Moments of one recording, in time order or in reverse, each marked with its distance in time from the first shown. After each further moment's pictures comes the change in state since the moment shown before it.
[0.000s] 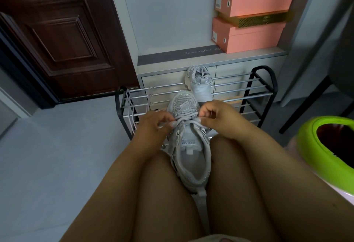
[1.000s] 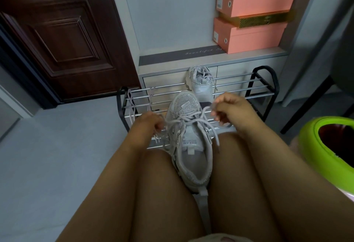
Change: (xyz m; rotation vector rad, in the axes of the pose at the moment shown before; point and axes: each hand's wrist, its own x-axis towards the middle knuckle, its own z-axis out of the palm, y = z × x) left_hand 0.001 0.015 -0.014 -0.465 0.064 -0.421; right_hand -0.003 -0.014 -0.012 0.589 0.255 0.382
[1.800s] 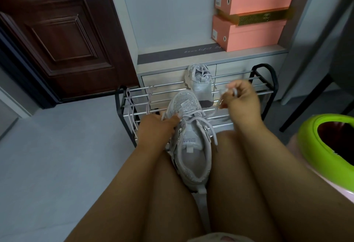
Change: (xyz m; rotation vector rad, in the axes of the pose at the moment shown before) left_hand -0.014 0.009 0.036 0.138 0.217 -0.022; right_hand -0.002 -0.002 0.001 0.073 0.317 -0.257
